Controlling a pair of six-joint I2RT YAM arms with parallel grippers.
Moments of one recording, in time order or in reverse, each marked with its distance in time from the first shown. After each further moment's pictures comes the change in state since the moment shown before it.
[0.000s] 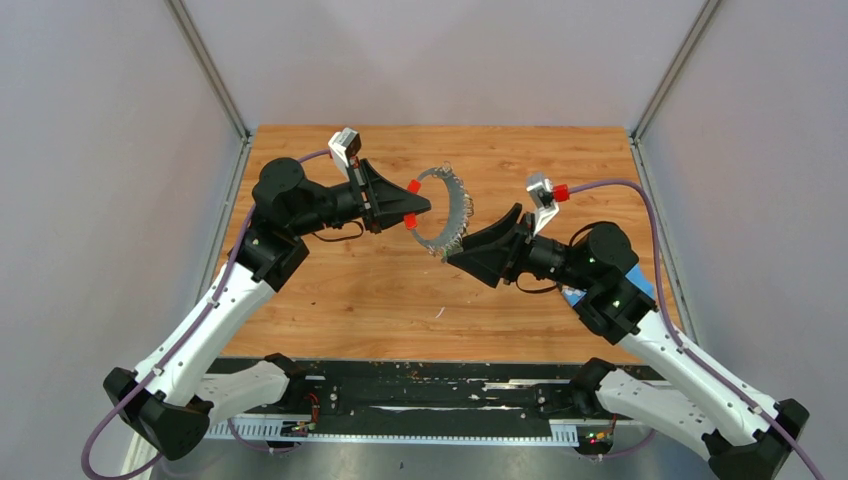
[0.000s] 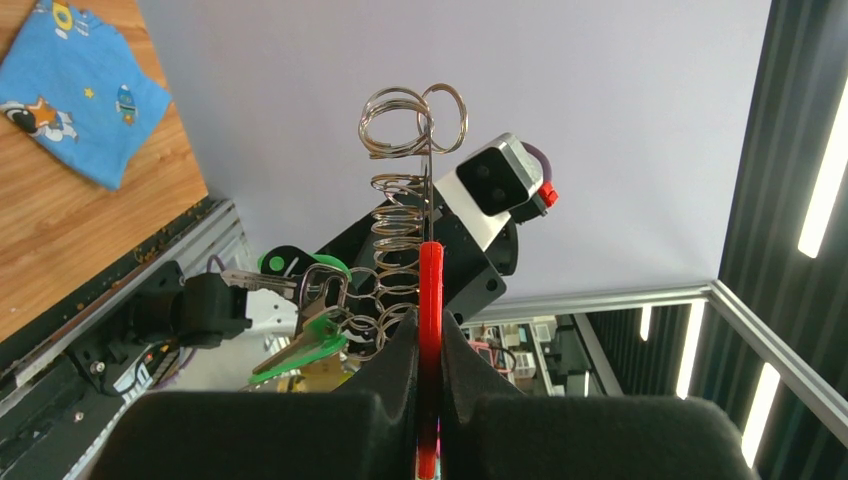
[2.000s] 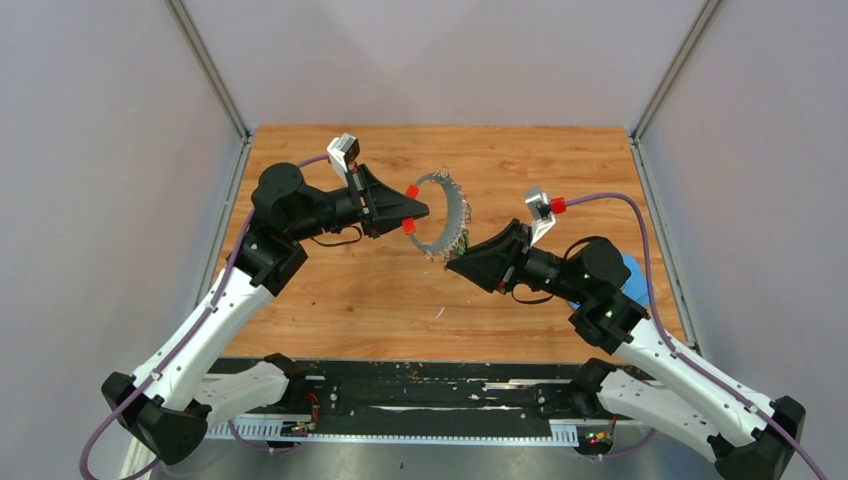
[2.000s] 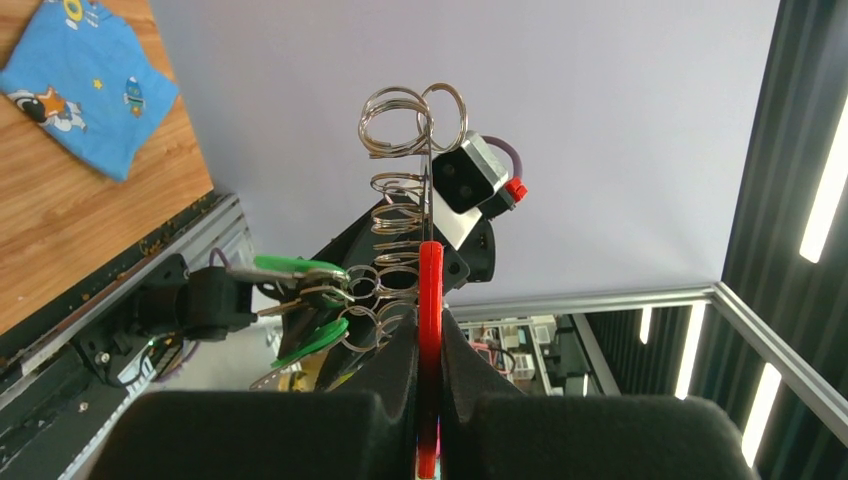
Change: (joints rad) left arm 0.000 -0.026 -0.031 -0.008 -0.004 -0.001; right arm 0.051 -0.036 -0.122 0.098 0.086 0.069
